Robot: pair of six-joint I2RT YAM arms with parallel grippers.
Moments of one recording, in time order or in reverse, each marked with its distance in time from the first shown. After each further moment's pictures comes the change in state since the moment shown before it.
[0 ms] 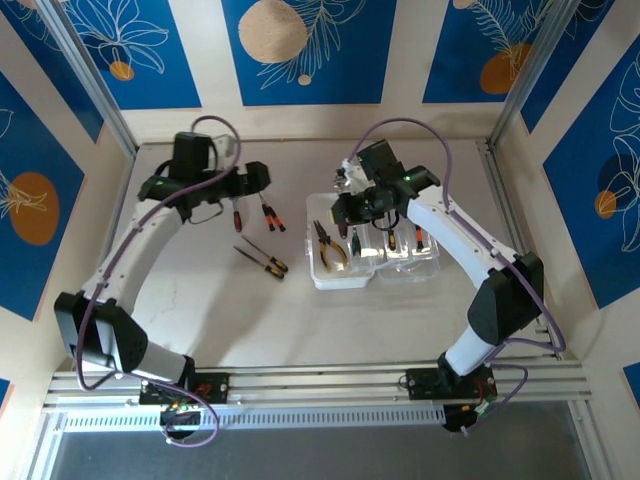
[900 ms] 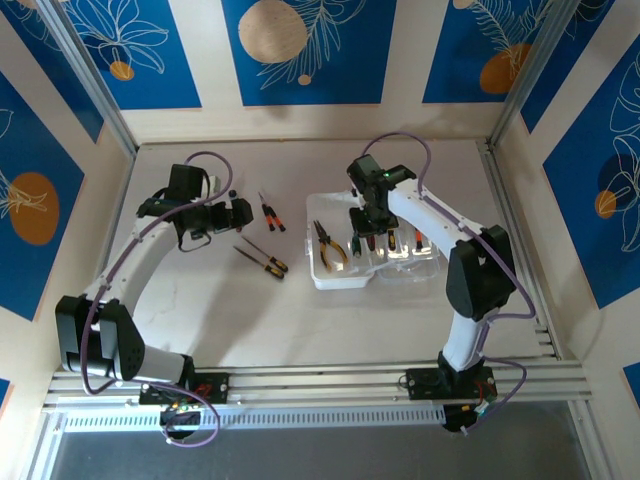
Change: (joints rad) left arm 0.062 -0.035 -0.238 -0.059 -0.052 0.027; right arm -0.011 0.201 0.020 -0.162 0.371 0.014
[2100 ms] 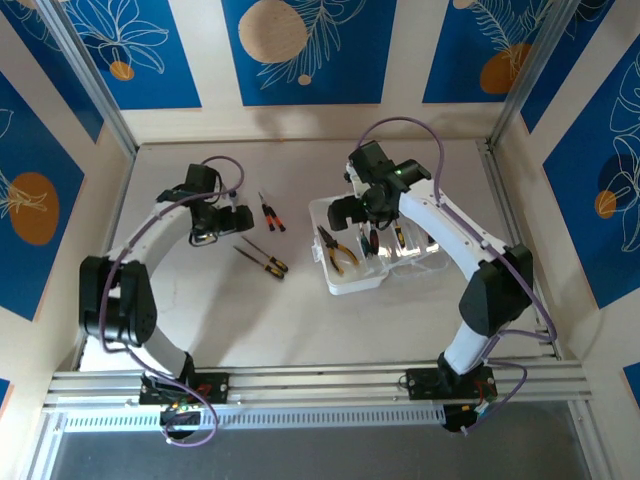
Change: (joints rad) left arm 0.000 0.232 0.055 0.000 -0.105 0.040; right arm 0.049 -0.142 0.062 0.019 -0.114 -0.028
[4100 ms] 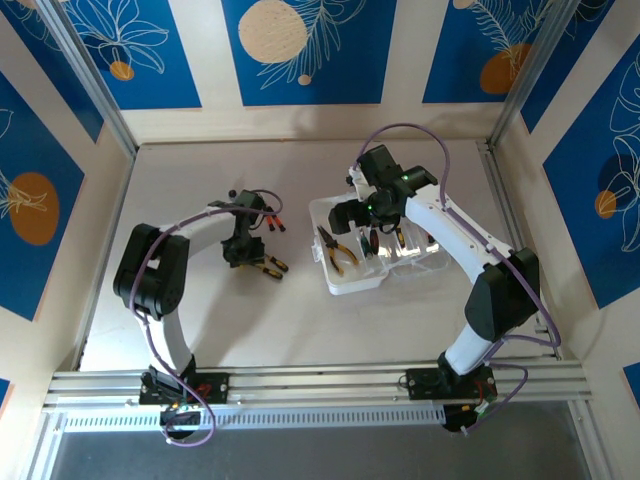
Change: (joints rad) left arm -0.216 0.220 -0.039 -0.056 -0.126 -0.144; right arm -0.045 -0.034 -0.098 0.076 -0.097 -0.038
